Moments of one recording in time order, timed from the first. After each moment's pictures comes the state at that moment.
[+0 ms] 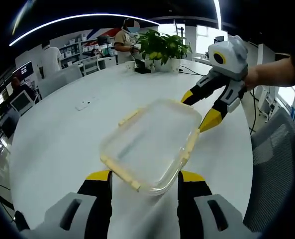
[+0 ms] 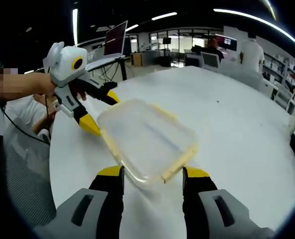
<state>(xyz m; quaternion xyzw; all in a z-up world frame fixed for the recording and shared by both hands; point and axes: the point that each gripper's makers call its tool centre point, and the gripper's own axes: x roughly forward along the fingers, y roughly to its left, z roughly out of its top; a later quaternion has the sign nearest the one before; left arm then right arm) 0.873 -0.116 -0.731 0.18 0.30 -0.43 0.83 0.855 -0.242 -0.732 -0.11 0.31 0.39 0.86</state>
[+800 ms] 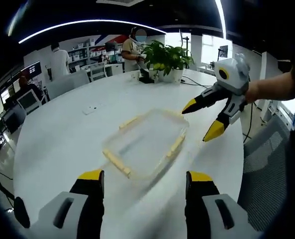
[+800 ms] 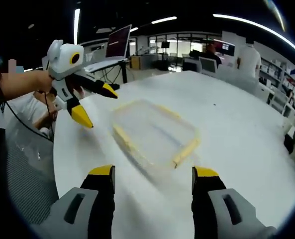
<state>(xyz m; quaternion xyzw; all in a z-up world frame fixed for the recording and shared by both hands) 0.837 -0.099 -0.702 0.15 0.27 -0.41 0.86 0.820 -0.251 -0.718 -0.11 0.29 0.38 0.87</state>
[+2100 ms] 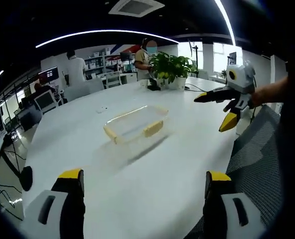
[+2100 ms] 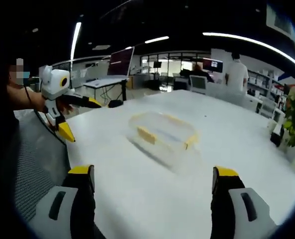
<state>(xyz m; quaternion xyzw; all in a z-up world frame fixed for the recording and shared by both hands) 0.751 -0.067 -0.695 0.13 0.23 -0.35 0.90 0.748 -0.266 -0.694 -0.09 0.20 0.35 0.91</state>
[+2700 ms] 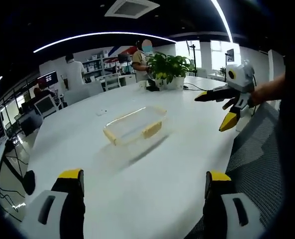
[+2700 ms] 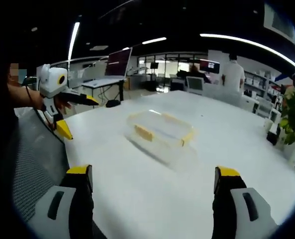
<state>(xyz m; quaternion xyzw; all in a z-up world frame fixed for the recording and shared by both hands) 0.749 -0.069 -0.691 0.15 0.22 -0.35 0.90 0.746 -0.272 -0.696 -0.09 0.20 0.34 0.92</state>
